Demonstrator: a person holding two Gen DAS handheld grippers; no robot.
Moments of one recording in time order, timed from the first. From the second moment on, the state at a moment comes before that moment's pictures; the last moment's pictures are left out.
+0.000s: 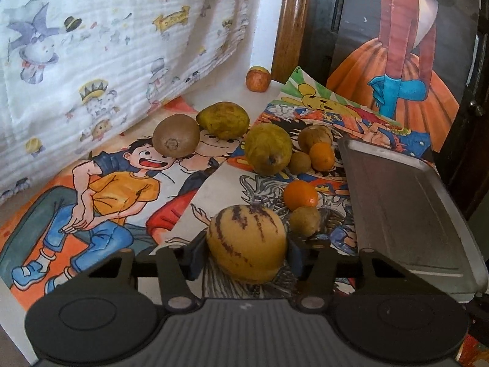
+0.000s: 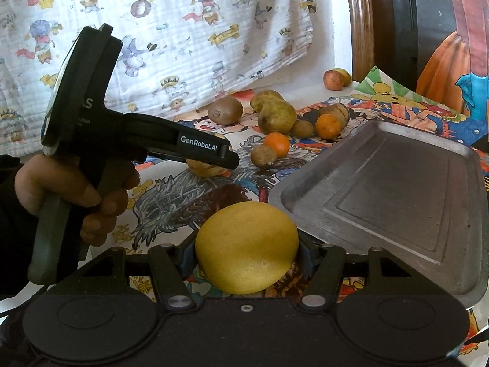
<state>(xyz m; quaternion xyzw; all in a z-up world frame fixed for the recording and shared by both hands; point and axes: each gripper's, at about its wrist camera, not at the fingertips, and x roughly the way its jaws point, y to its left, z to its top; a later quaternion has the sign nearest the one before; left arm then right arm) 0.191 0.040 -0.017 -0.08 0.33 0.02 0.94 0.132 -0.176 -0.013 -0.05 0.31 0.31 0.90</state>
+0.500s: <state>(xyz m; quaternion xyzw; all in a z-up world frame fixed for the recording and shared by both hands) 0.182 0.013 0.012 -0.10 0.31 0.01 0.95 0.121 -0.208 0.004 -0.02 0.27 0.31 0.91</state>
